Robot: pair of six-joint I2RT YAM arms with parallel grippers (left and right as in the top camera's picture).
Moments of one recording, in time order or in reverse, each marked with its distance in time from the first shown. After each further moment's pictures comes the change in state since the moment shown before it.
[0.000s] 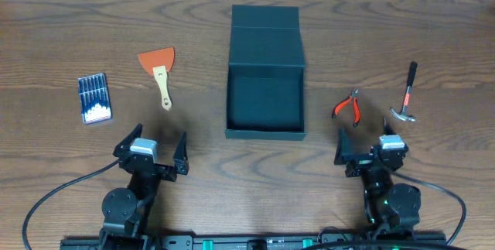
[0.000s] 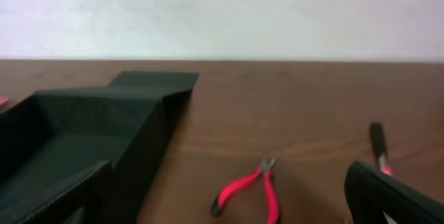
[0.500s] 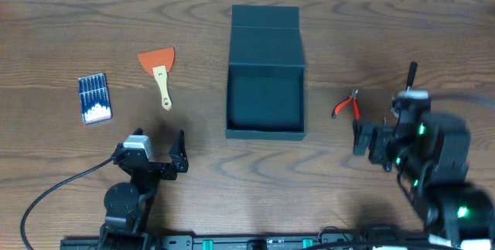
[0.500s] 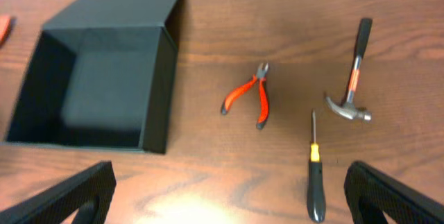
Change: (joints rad) left arm 0.000 0.061 0.011 -0.034 -0.034 -0.154; right arm -0.042 0.755 0.980 -0.858 -0.039 0.045
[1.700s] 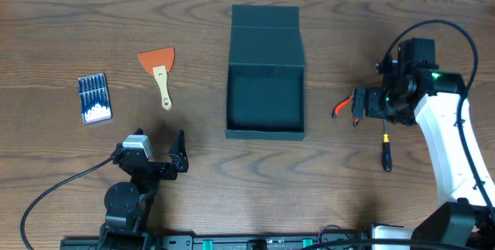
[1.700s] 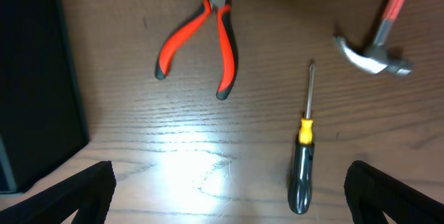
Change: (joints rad) left arm 0.000 0.005 0.000 -0.001 0.000 -0.021; right arm -0.145 0.698 0.158 -0.036 -0.001 -0.094
